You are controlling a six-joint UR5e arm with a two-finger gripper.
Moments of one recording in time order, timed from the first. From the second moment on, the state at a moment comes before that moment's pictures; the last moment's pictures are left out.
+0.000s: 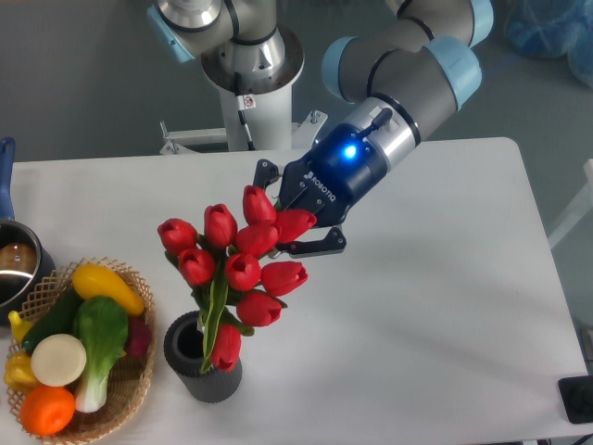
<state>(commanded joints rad) 2.65 -1.85 -1.57 -0.75 0.19 0.88</state>
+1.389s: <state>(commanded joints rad) 2.81 -1.83 -1.52 -0.78 0.84 1.09</state>
